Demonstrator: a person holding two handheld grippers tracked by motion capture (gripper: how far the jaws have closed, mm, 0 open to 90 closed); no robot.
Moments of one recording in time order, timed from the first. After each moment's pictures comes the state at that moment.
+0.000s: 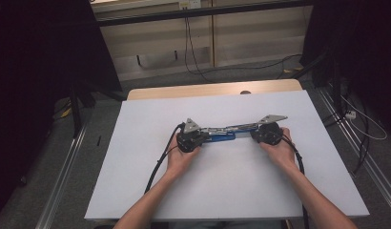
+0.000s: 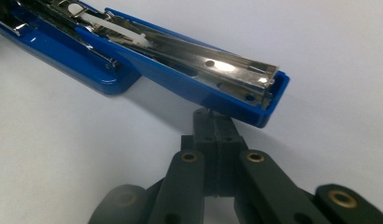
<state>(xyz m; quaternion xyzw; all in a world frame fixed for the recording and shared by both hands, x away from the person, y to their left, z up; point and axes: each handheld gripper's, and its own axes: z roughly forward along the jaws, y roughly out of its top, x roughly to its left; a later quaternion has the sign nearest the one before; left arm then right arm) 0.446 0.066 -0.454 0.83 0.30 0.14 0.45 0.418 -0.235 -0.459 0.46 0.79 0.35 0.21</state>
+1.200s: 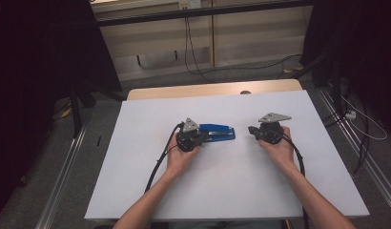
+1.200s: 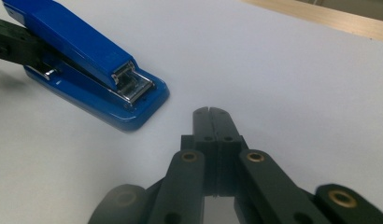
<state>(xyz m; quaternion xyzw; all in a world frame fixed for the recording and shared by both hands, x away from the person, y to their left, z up) 0.449 0.067 -0.454 0.83 0.30 0.13 0.45 0.415 -0.234 -0.449 0.46 0.76 0.41 0.23</state>
